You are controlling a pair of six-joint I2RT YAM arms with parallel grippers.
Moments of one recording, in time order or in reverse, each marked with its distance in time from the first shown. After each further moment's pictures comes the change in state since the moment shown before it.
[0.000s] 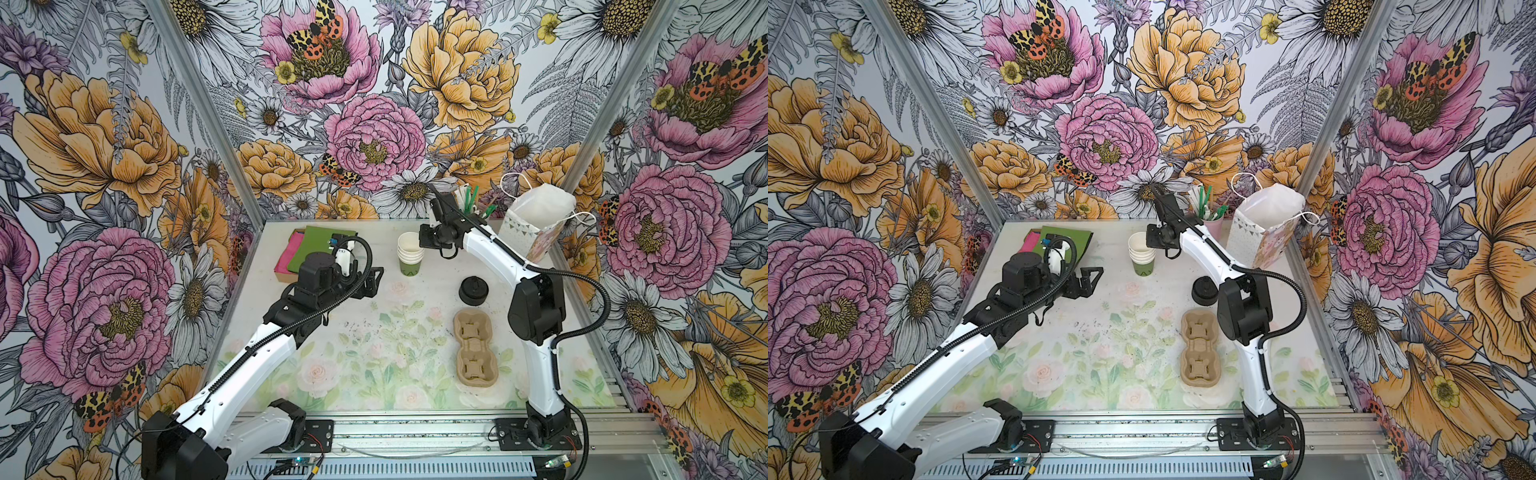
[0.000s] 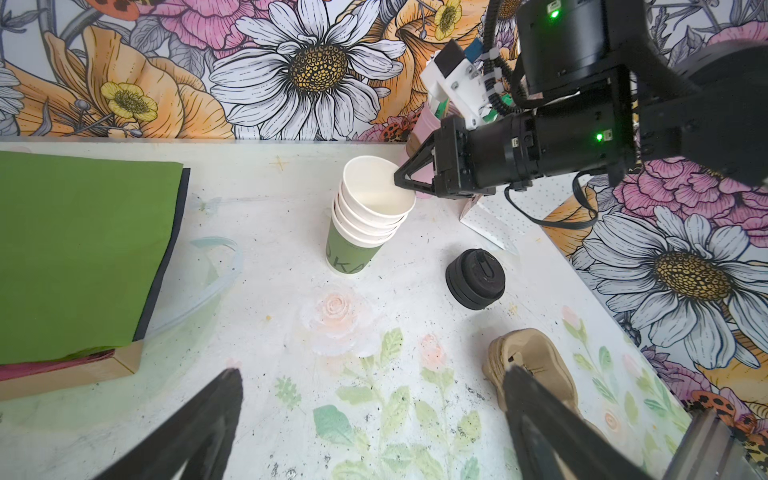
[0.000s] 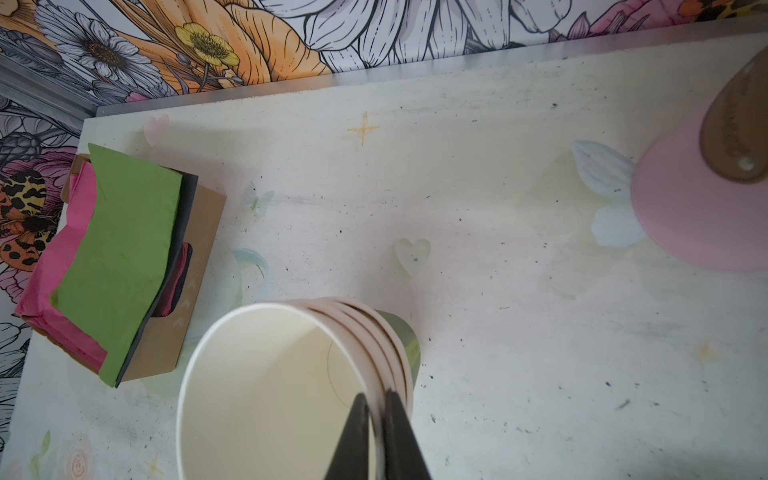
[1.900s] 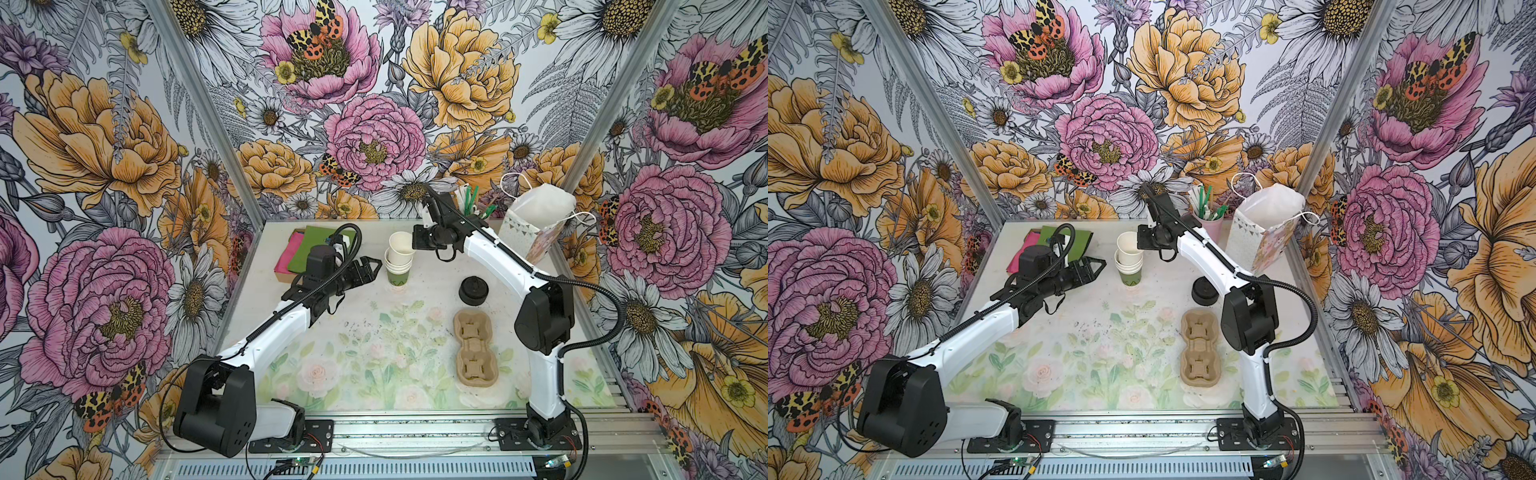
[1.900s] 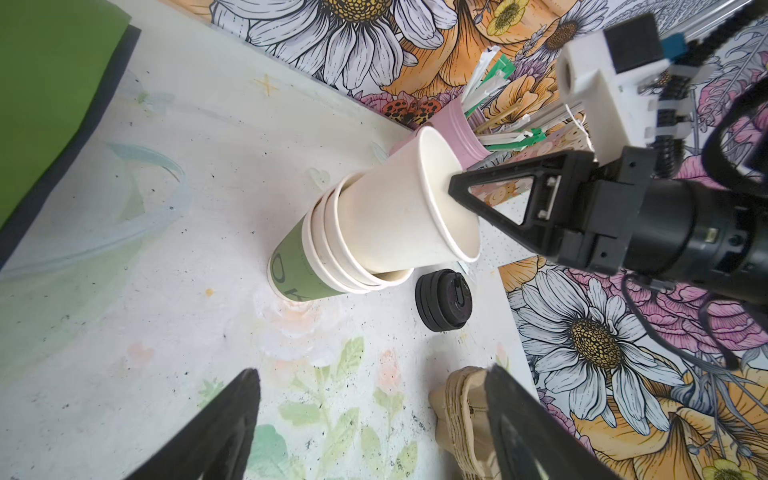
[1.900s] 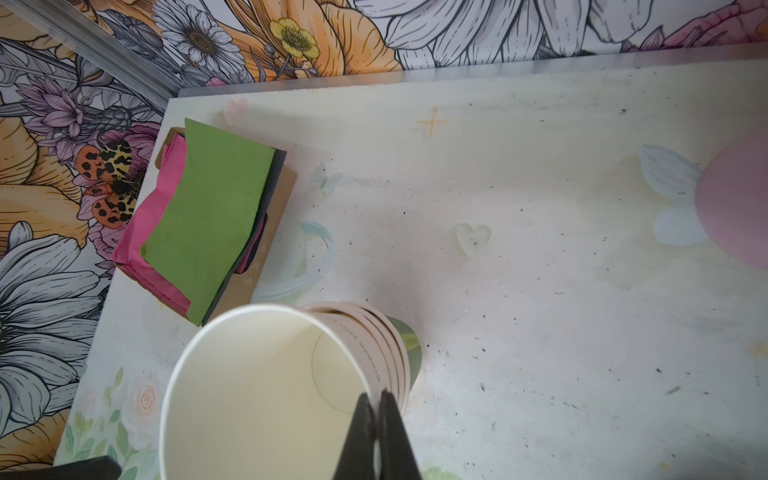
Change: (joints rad) left arm 0.139 0.251 -0.037 0.238 0.239 -0.327; right arm 0.055 -0.111 -0.038 -0.002 -0.049 -0.011
